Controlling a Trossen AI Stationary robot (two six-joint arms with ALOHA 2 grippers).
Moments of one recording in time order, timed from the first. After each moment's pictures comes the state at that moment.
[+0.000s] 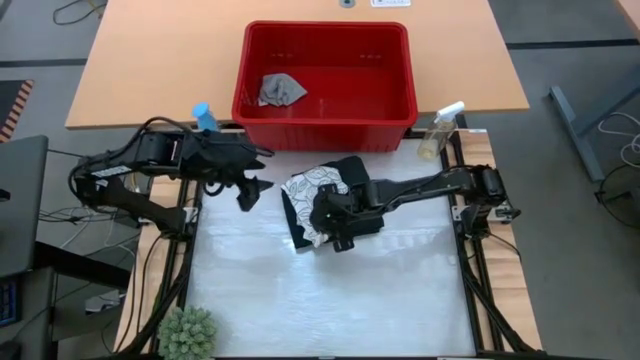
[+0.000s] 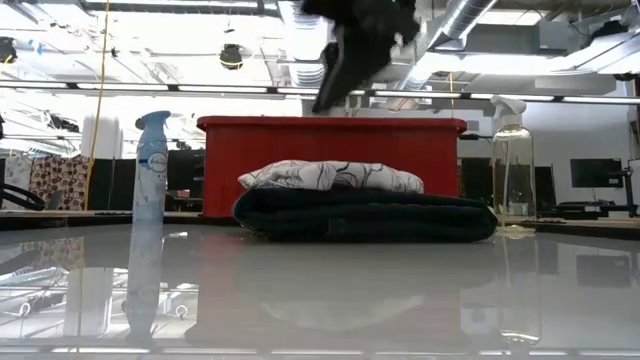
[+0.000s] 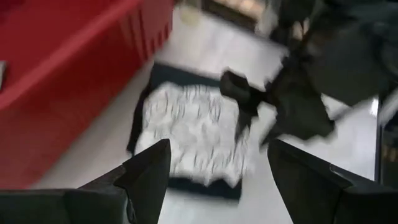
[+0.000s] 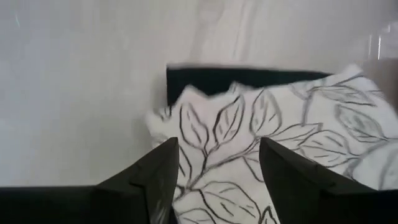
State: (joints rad) left arm 0.01 1.28 1.68 -1.09 -0.25 -0.41; right arm 0.07 1.82 1.56 -0.71 0.10 -0.26
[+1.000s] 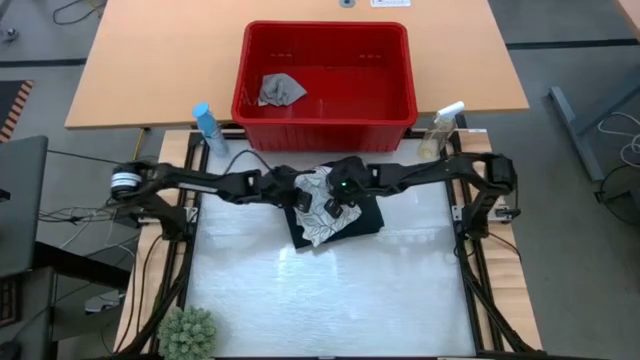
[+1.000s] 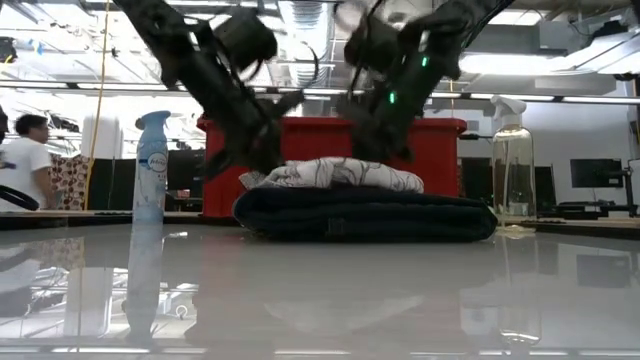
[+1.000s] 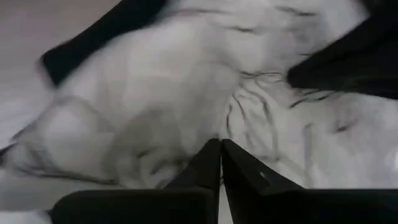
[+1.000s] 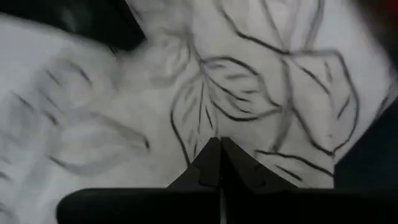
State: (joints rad) left arm 0.20 1.56 0.83 0.00 -0.14 -0.86; right arm -0.16 1.74 1.14 -0.28 0.16 0.38
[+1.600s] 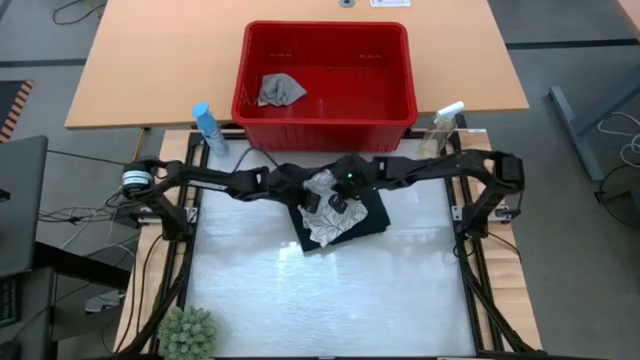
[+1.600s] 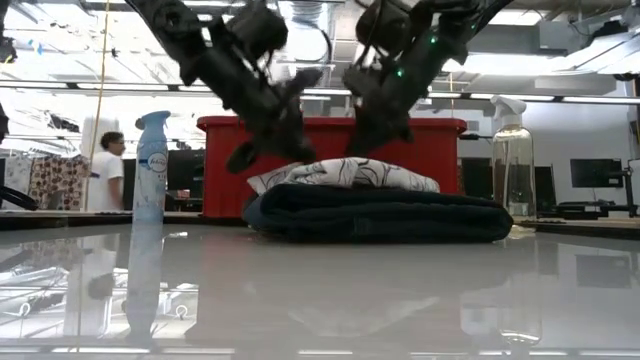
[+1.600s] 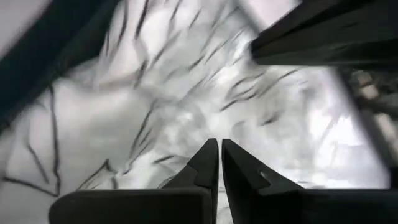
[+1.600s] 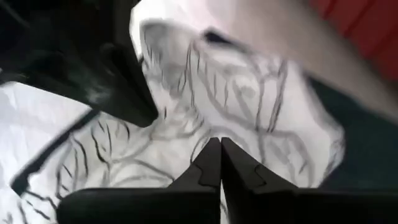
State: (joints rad) left arm 0.22 1.62 0.91 0.06 0.03 -0.85; right arm -0.20 1.65 1.14 -0.30 0.11 0.32
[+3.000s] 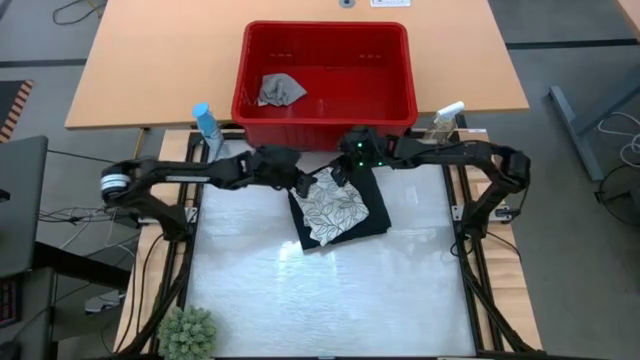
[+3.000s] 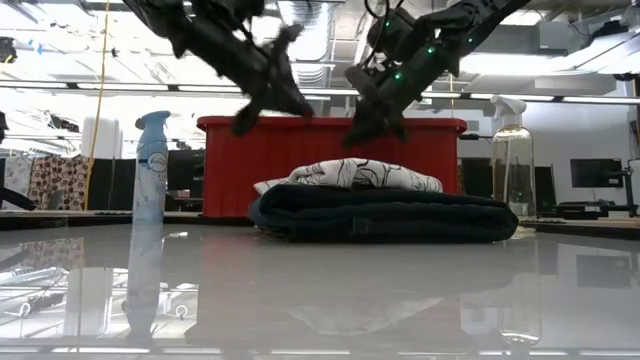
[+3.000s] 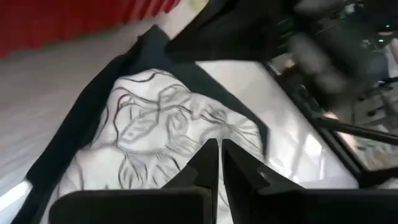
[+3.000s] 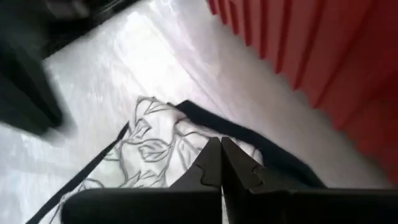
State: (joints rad) left arm 0.30 1.45 0.92 0.05 0.07 -0.69; right arm -0.37 1.62 1.14 -0.17 -0.03 0.28
